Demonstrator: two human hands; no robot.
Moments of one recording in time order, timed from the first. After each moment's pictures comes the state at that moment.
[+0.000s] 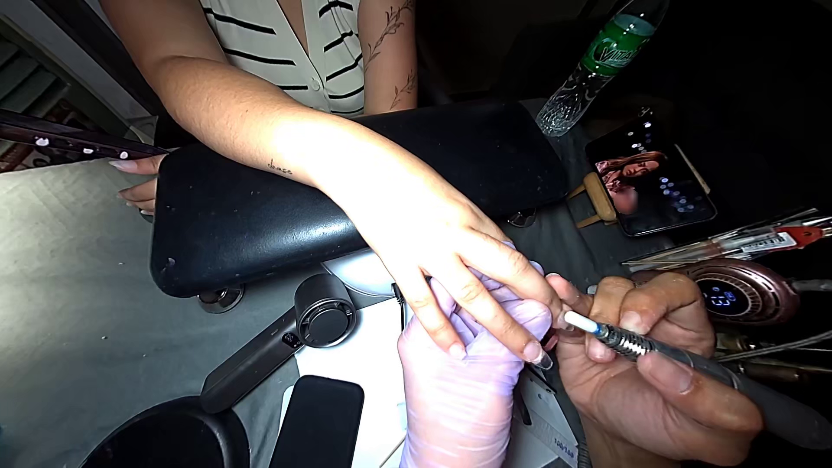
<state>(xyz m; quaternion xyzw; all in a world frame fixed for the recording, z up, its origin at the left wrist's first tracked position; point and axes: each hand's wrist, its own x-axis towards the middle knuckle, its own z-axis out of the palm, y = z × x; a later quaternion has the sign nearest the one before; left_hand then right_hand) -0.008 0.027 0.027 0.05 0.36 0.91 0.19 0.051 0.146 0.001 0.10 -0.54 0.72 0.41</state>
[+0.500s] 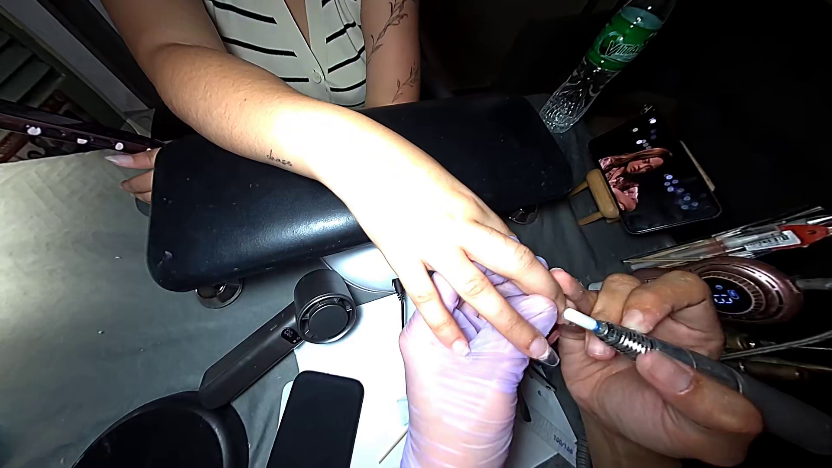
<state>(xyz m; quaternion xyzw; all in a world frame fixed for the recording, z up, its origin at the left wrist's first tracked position) -0.007 0.027 0.026 0.05 0.37 0.91 0.19 0.052 0.145 0.001 0.10 -0.56 0.71 0.41</state>
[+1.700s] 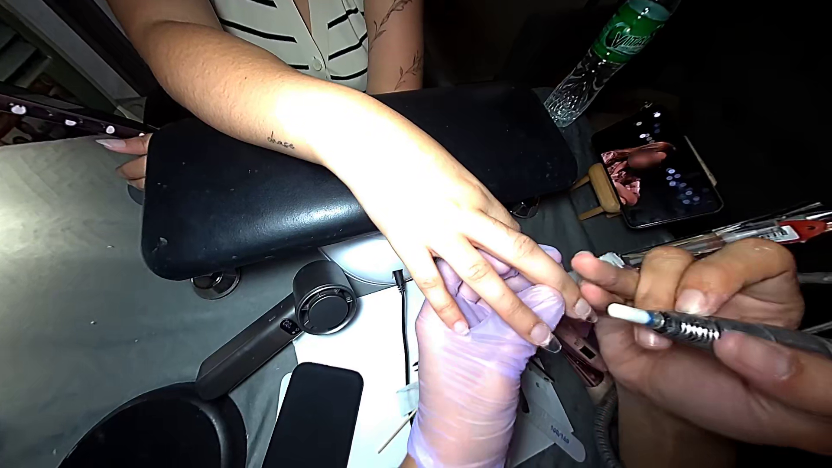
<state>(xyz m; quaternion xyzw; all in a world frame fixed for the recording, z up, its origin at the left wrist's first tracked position) -0.005 0.029 0.023 0.02 0.26 0.93 0.27 0.057 0.168 0.022 0.13 -0.56 0.73 0.36</state>
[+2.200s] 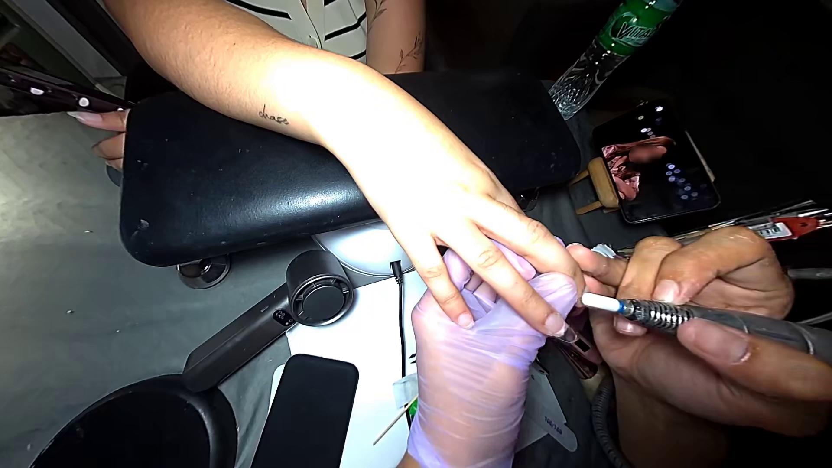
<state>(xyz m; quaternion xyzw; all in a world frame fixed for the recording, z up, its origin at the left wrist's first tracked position) -0.004 0.032 0.028 0.00 0.30 0.92 0.24 0.055 0.171 0.018 0.12 -0.63 0.68 0.36</state>
